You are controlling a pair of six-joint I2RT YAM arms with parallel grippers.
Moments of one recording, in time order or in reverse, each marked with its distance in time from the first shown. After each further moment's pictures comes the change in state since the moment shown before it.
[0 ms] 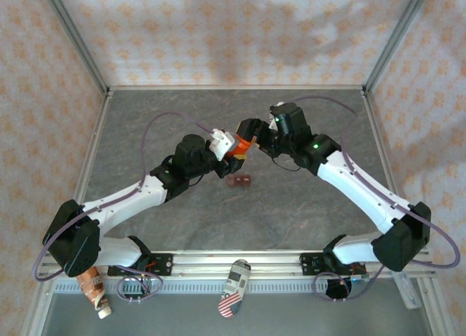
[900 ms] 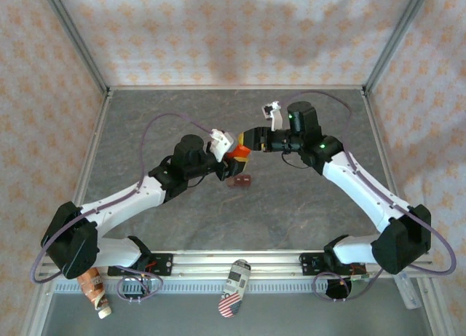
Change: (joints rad) left arm 0.000 -0.018 -0.005 -0.005 0.103 -0.085; right arm -0.136 -0.027 -0.100 0.156 -0.405 -0.448
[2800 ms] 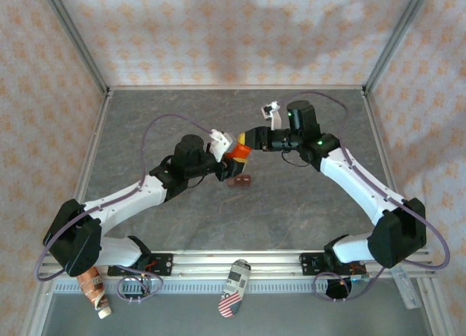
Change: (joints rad) left arm 0.023 0.022 -0.013 0.009 0.041 -0.040; right arm -0.035 0.048 -0.006 0.016 -0.085 0.007
